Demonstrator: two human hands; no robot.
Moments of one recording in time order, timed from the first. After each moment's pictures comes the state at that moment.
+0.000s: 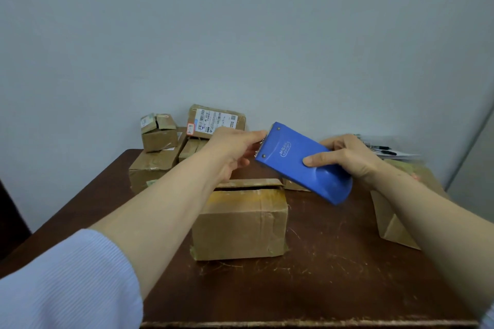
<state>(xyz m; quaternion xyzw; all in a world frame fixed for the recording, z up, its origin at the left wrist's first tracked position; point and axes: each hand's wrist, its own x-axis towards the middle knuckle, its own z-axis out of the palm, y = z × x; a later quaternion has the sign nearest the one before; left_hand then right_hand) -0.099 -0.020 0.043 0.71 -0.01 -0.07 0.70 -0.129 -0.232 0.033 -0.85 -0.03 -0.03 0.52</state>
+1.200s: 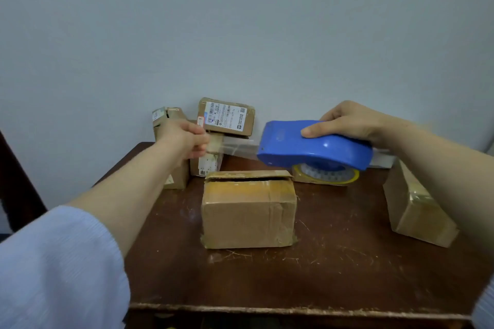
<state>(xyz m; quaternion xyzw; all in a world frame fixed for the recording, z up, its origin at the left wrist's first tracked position) -0.069 0.067 0.028 0.76 0.10 0.06 0.64 -0.122 -0.221 0.078 -0.92 -0.04 0.01 0.38</state>
